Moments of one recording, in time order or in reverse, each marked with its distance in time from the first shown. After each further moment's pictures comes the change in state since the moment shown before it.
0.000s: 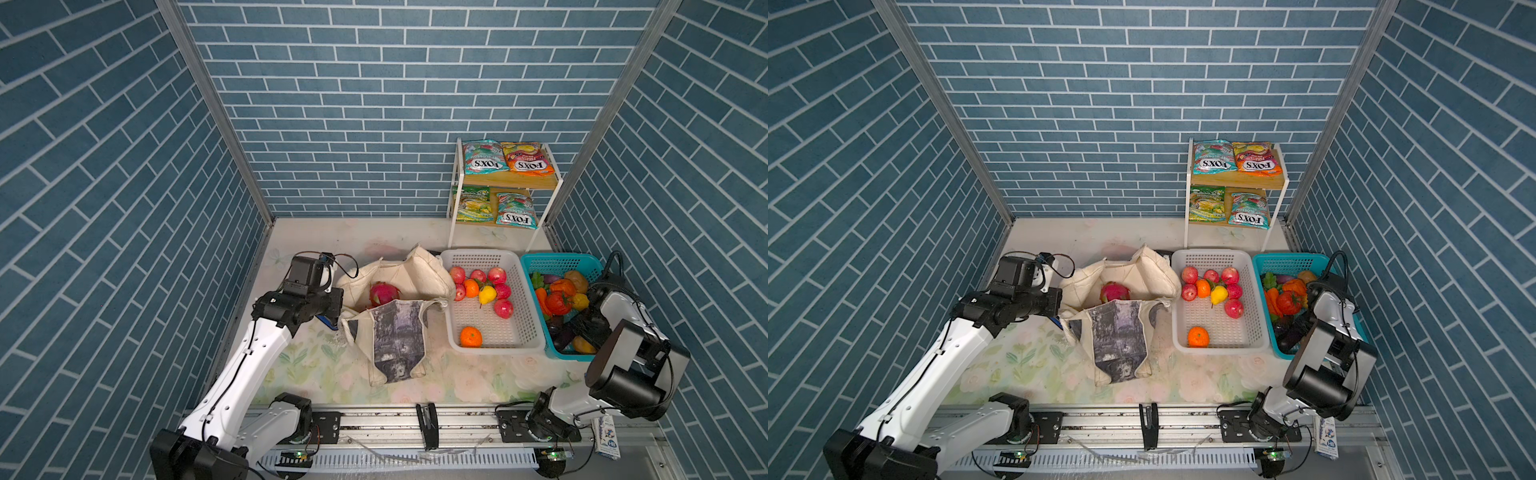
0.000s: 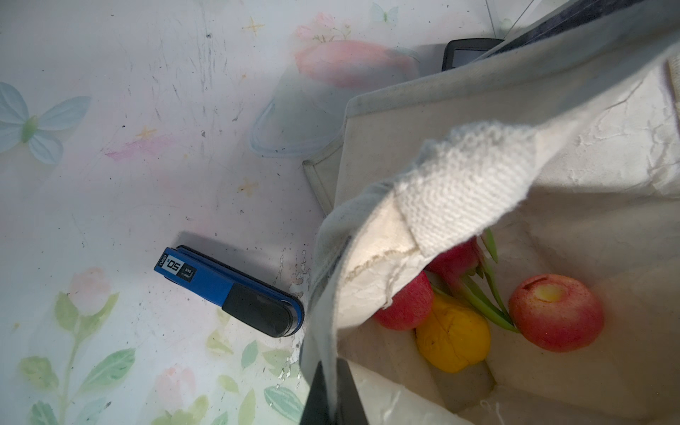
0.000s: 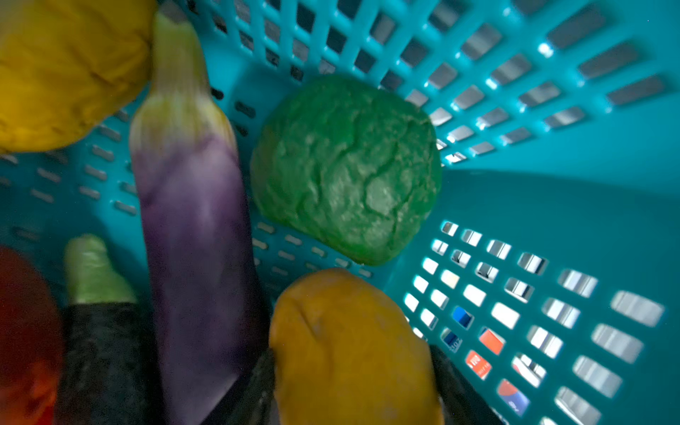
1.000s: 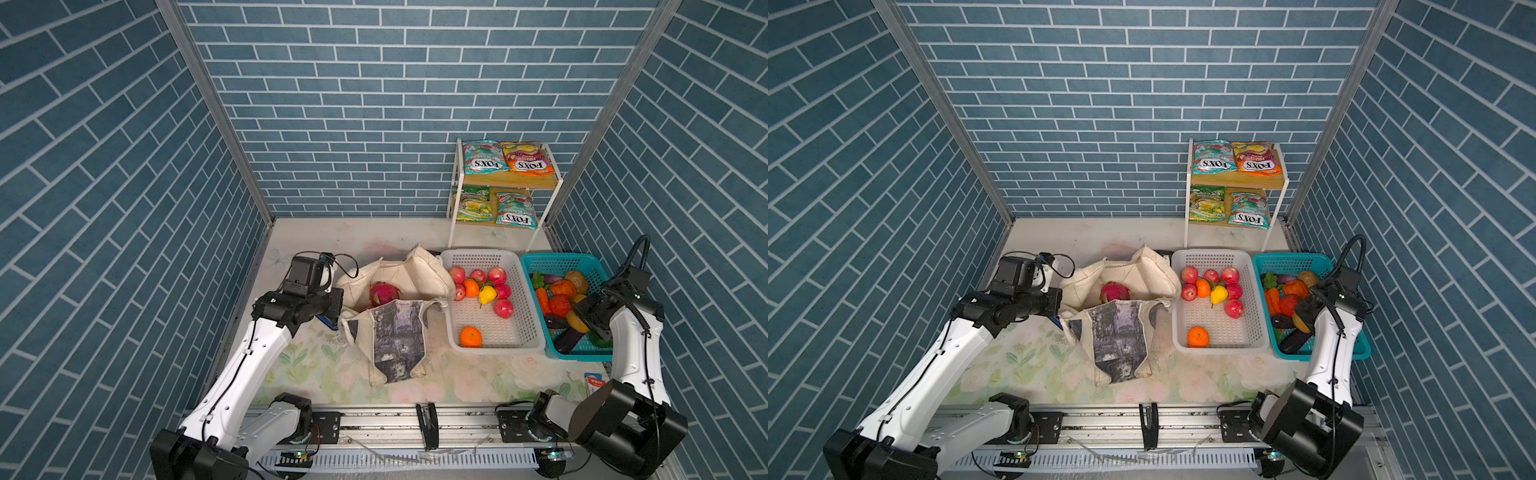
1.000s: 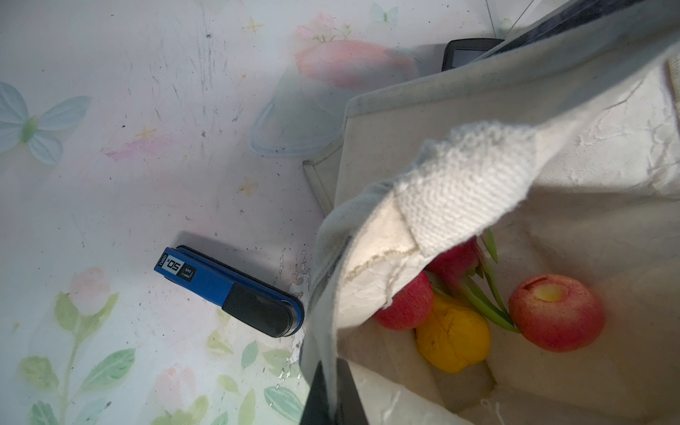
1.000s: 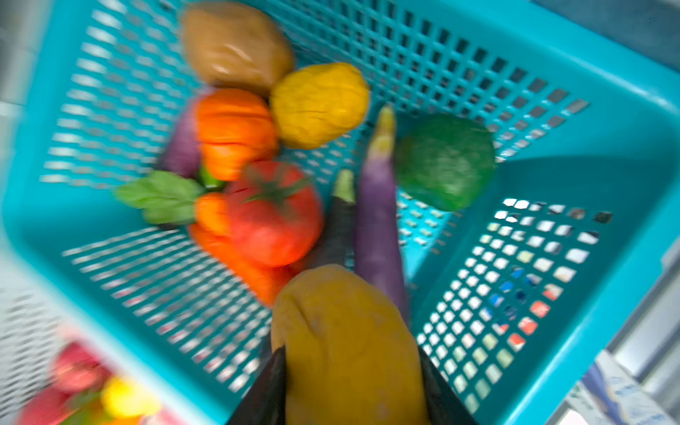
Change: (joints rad) left arm 0.000 0.000 0.000 0.000 0.000 0.000; right arm 0.011 -0.362 0.076 -0.104 -0.320 0.035
